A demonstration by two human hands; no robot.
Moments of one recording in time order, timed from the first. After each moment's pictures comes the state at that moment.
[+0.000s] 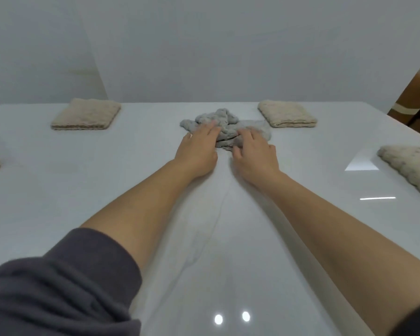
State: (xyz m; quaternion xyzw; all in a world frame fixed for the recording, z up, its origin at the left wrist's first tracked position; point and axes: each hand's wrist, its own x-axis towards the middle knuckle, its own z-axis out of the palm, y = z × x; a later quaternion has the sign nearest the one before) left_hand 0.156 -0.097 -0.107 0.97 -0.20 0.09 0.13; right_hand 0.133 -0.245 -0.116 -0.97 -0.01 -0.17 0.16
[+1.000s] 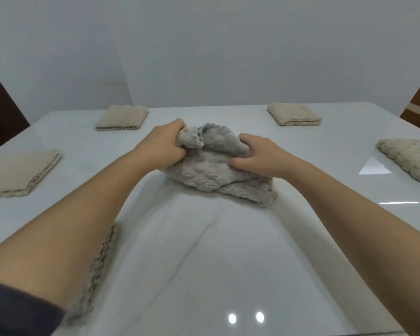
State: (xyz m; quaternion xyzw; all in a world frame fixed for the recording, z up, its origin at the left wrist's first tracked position) left_hand 0.054 0.002 -0.036 0.96 -0.12 0.07 0.26; right_hand 0.048 -0.236 -0.058 -0.94 -0.21 -0.02 0.28
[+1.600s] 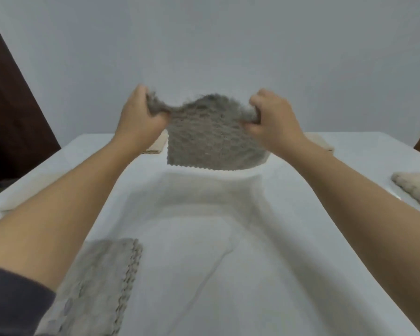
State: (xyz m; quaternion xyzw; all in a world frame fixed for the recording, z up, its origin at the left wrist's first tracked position) left_hand 0.055 0.060 0.044 0.86 -0.07 0.32 0.40; right_hand 0.077 -0.201 0.039 -0.88 -0.24 -0.34 0.21
